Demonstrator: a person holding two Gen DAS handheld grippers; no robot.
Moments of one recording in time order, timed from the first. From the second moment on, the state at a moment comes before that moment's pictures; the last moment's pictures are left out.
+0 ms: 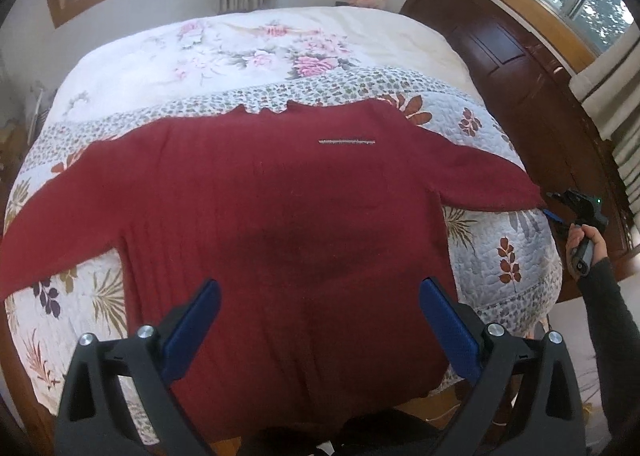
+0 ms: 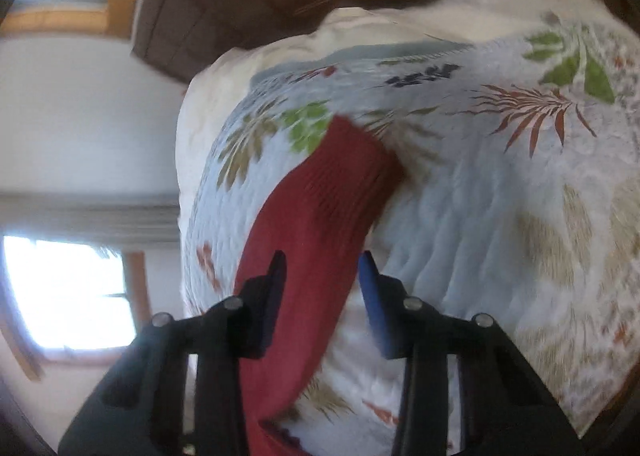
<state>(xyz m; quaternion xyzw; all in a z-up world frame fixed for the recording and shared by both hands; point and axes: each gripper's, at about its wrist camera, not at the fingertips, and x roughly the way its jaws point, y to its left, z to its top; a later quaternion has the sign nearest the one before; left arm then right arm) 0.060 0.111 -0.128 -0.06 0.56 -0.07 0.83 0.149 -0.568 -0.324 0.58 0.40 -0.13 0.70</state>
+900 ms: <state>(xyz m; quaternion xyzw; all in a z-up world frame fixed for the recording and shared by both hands) 0.022 0.160 -0.138 -0.19 0.55 0.01 0.81 0.184 -0.582 -0.319 0.59 0.37 -0.08 0.72</state>
